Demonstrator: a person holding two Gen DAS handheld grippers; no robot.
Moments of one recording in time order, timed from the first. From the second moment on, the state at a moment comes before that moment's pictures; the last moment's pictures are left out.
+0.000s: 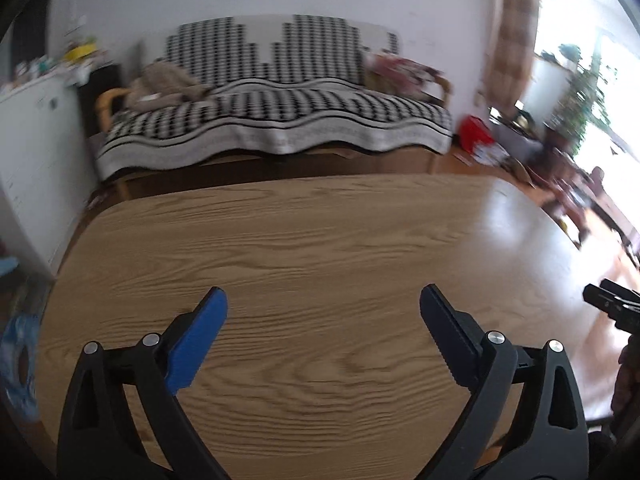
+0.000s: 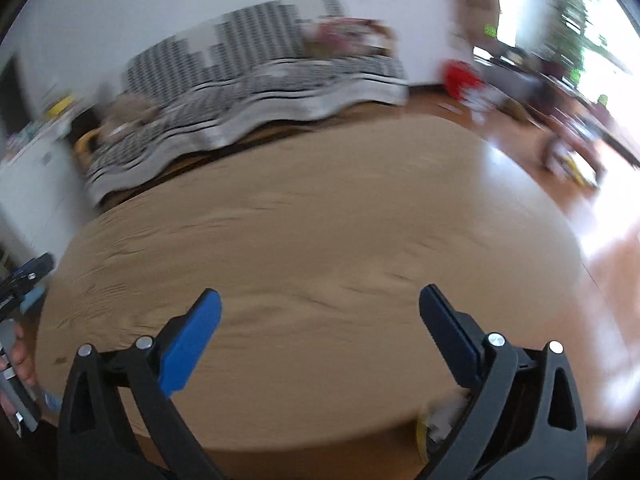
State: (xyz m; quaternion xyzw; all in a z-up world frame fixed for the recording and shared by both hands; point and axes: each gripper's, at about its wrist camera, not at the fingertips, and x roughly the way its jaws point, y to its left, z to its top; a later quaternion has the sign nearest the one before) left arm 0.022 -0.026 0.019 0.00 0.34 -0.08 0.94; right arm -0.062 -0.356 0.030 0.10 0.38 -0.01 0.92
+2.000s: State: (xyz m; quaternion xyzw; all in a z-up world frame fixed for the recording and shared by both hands) left arm 0.034 0.000 -0.008 0.02 0.37 -0.04 0.93; right arm 0.009 -0.247 0.019 0.05 0.38 0.03 0.92
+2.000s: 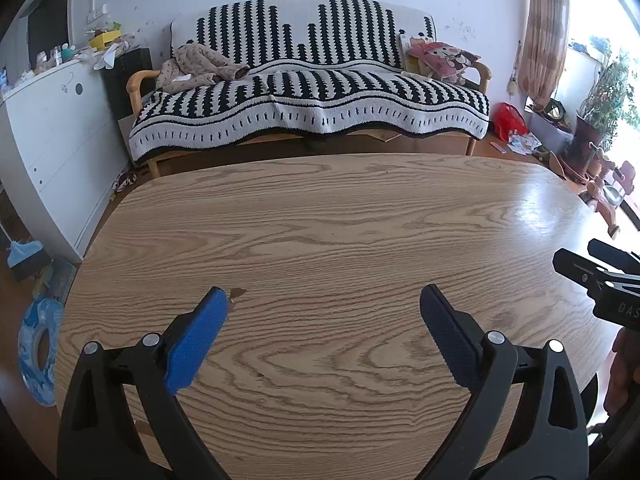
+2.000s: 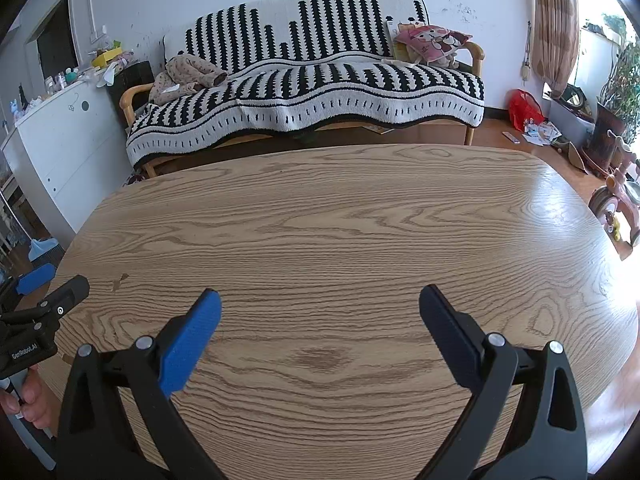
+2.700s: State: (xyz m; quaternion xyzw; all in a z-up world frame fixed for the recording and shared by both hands) left arm 0.032 -0.001 -0.008 0.02 0.37 -0.04 0.93; right arm 0.010 -0.247 0.018 0.05 0.38 0.03 0.92
